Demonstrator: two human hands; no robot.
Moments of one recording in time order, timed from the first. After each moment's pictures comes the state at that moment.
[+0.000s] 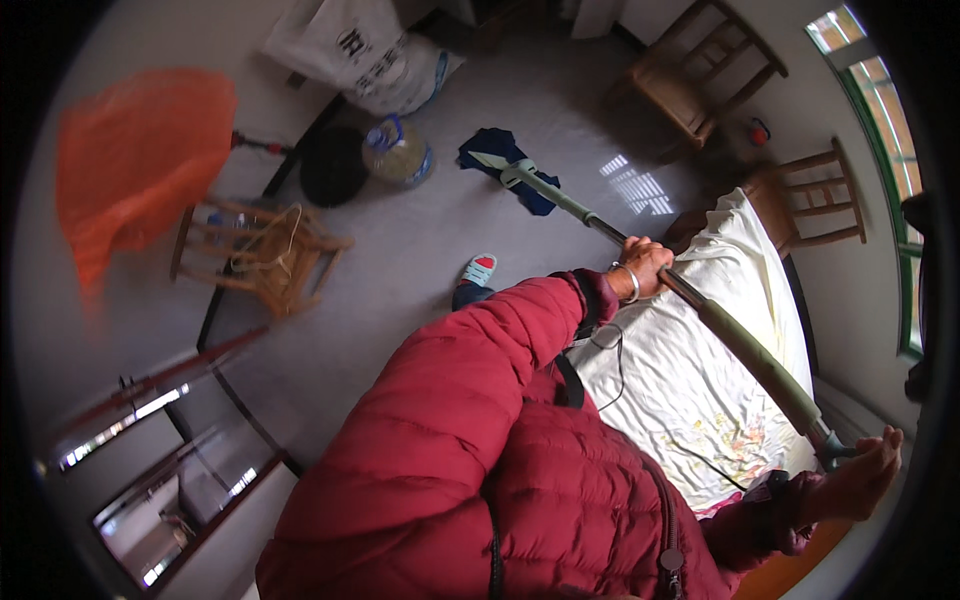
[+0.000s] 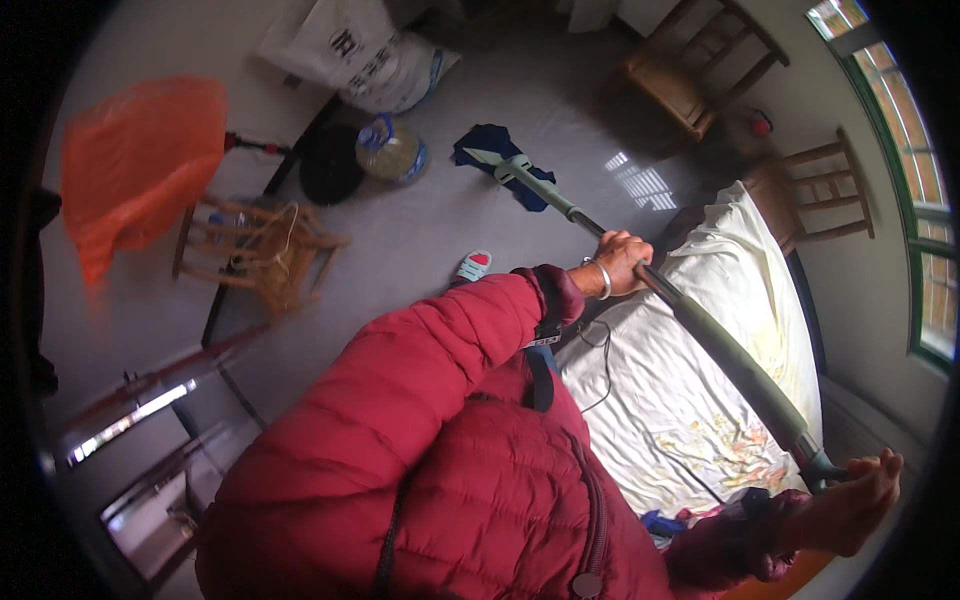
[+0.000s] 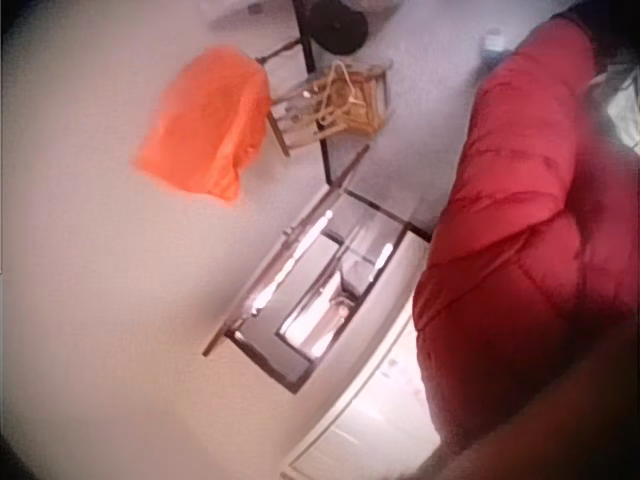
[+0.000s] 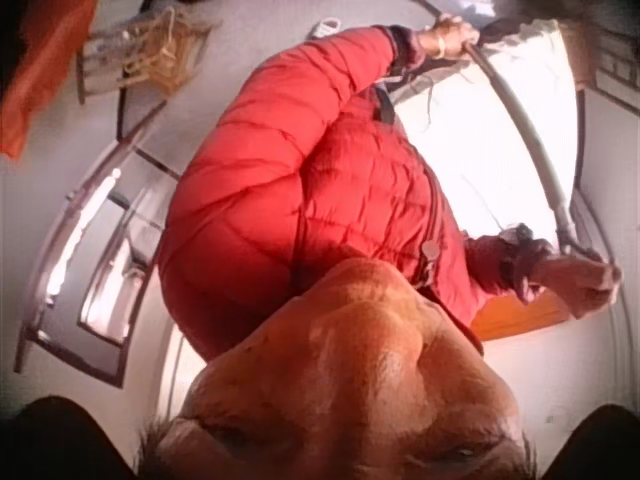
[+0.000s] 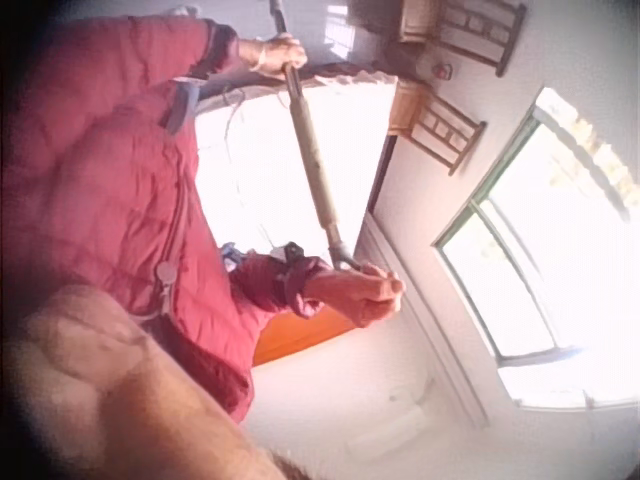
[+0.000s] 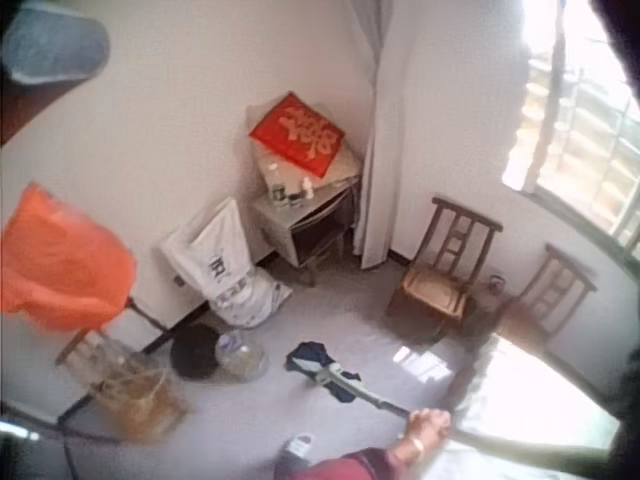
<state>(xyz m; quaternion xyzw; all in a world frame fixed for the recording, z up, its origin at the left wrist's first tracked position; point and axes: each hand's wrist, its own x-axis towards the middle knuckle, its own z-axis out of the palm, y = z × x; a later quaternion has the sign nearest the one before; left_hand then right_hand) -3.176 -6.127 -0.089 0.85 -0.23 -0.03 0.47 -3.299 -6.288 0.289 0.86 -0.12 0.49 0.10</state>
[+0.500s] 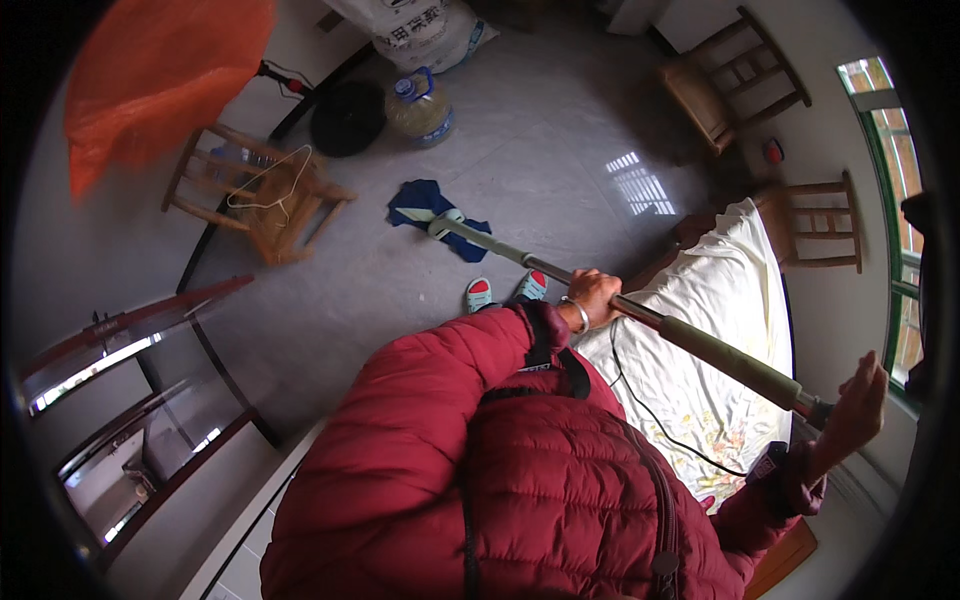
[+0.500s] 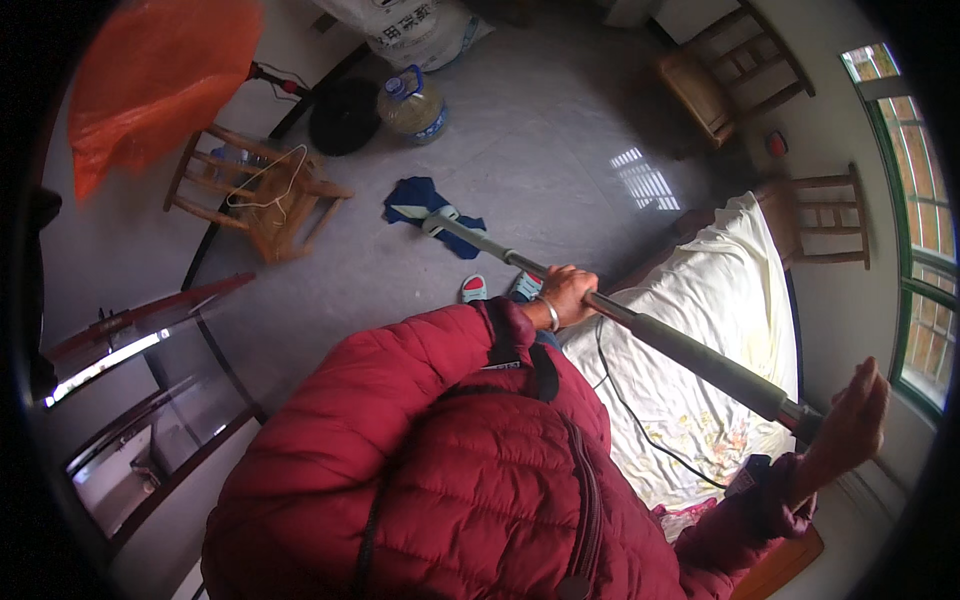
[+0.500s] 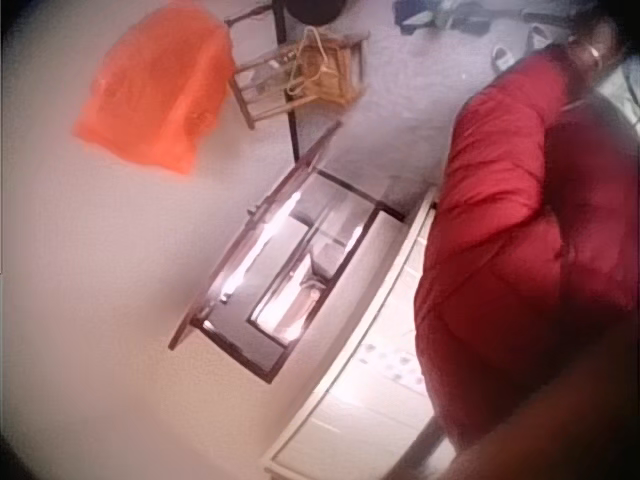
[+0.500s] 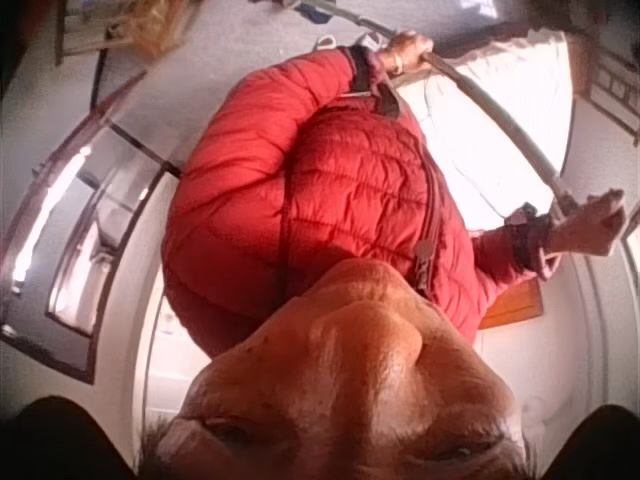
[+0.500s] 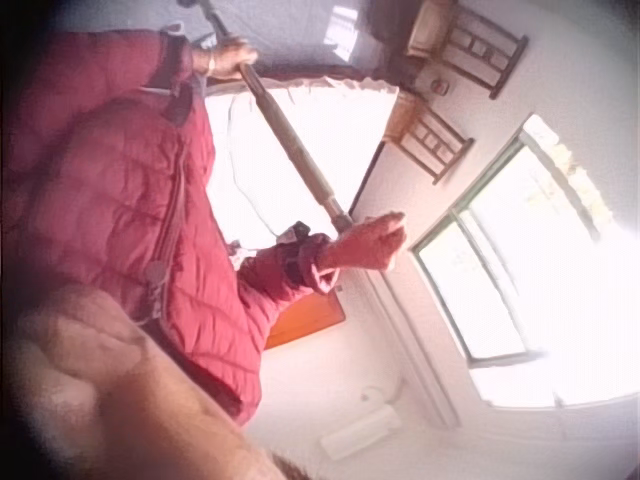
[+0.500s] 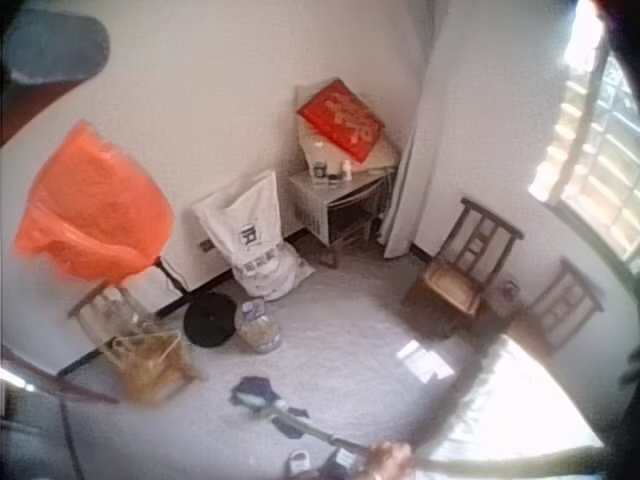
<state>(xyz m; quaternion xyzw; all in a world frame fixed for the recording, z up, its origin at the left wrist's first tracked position) -3.311 -6.028 -0.095 0.89 -0.12 -0.07 0.44 -3.294 -6.288 0.263 0.94 -0.18 0.26 -0.09</state>
